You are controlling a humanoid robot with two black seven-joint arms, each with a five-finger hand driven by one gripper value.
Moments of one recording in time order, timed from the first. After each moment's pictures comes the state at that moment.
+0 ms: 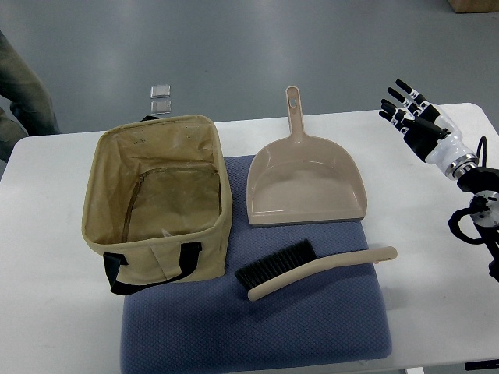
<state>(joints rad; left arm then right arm) 0.00 0.00 -0.11 -0.13 -0.06 -0.05 0.10 0.48 -0.28 1.24 0.85 -0.49 0.32 0.14</state>
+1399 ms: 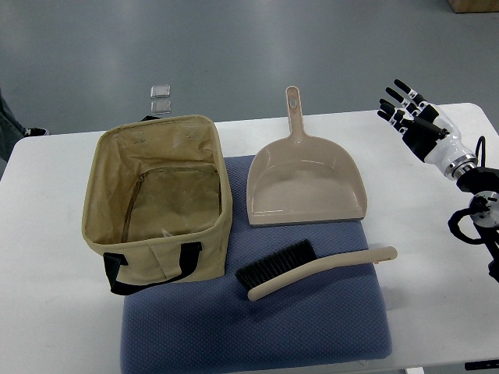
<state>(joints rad) 0.00 0.00 -0.11 -0.12 -0.06 -0.04 0.10 0.48 -0.28 1.24 0.85 -0.49 0.33 0.14</state>
